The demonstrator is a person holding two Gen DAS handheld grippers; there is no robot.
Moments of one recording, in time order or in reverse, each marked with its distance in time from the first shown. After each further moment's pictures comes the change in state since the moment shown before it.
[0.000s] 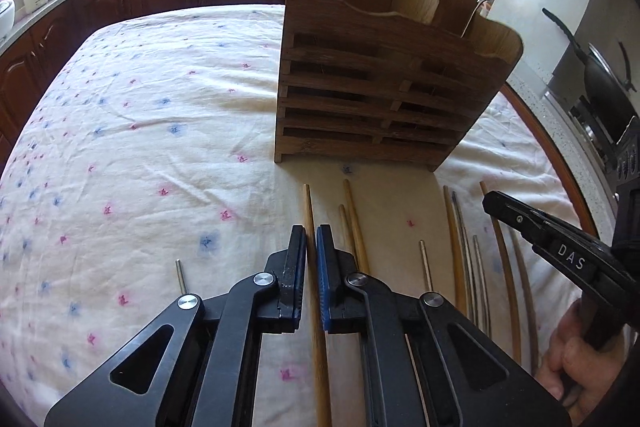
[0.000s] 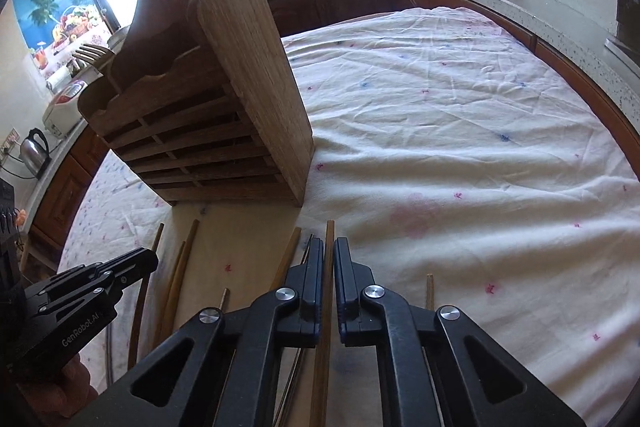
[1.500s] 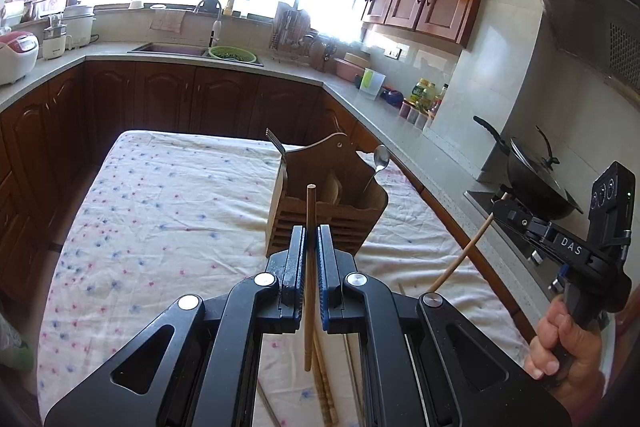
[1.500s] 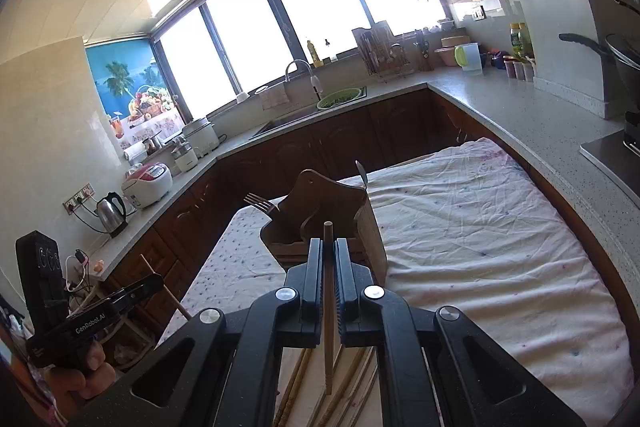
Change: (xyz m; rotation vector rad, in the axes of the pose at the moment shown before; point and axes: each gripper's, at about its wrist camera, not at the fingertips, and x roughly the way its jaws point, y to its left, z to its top) left arm -0.191 0.006 0.002 -0.022 -0.369 -0.124; right arm -0.192 0.025 0.017 -0.028 -0.376 0.205
